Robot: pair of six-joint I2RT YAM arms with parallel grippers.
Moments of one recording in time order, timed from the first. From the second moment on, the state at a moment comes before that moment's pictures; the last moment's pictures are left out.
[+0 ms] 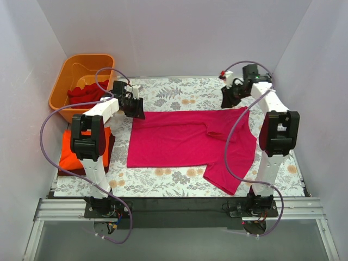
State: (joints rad) left arm -0.11 1.99 1.45 -0.48 0.45 0.08; right arm 0.01 2.00 1.75 -0.83 -0.61 -0.61
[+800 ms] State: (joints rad) left arm -0.11 1.93 1.33 -0.59 0.45 0.13; right arm 0.25 2.20 1.77 -0.83 -0.65 -0.64
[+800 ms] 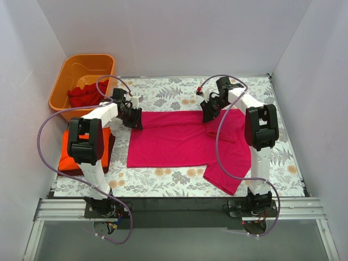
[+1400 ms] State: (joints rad) left arm -0.11 1.90 1.39 -0.50 0.45 0.10; right arm 0.26 2.10 1.61 -0.83 -0.64 -0.70
